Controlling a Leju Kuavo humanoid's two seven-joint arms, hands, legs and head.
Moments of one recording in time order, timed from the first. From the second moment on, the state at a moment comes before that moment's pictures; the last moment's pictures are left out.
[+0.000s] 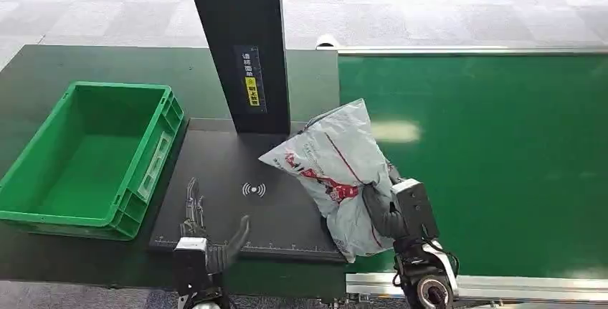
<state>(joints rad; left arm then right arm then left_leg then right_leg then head) 0.05 -0.23 -0.40 -1.20 -0.17 0.70 -0.70 -0.03 0.14 0.19 -1.45 0.19 0.01 -0.25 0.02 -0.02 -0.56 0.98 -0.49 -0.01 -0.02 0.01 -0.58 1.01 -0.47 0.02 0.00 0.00</state>
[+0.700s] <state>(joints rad) 0.06 -0.26 -0.33 -1.24 -0.24 0.70 -0.70 -0.11 0.16 0.27 -1.31 0.12 0.03 -0.25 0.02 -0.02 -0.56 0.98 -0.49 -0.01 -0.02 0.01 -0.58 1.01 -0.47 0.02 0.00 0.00</state>
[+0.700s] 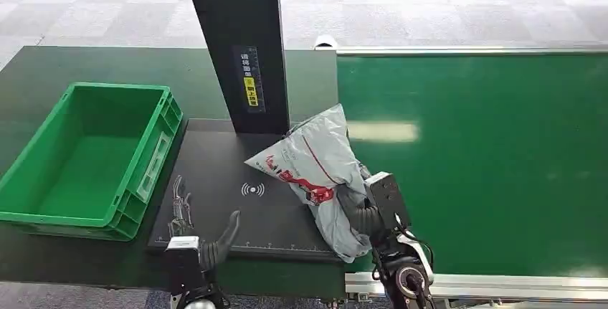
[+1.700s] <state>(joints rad) 0.07 -0.28 -0.28 -1.26 -0.25 0.70 -0.70 -0.29 0.14 0.29 -1.40 0.06 0.07 -0.29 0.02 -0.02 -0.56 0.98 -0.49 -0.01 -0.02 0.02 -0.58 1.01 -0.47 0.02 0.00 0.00</state>
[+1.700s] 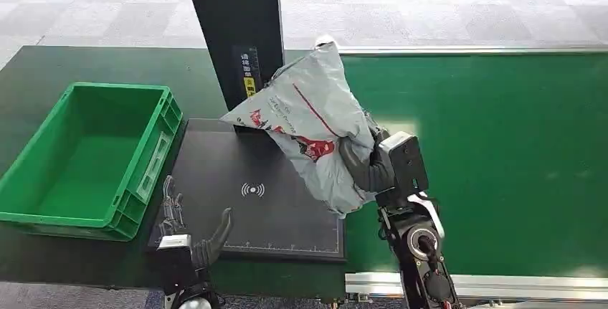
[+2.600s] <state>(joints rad) 0.07 -0.28 -0.29 -1.26 -0.20 0.70 -0.70 -0.43 0.12 0.30 -1.10 -0.23 0.29 -0.21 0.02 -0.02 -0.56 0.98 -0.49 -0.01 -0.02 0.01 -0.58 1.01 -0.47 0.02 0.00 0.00</state>
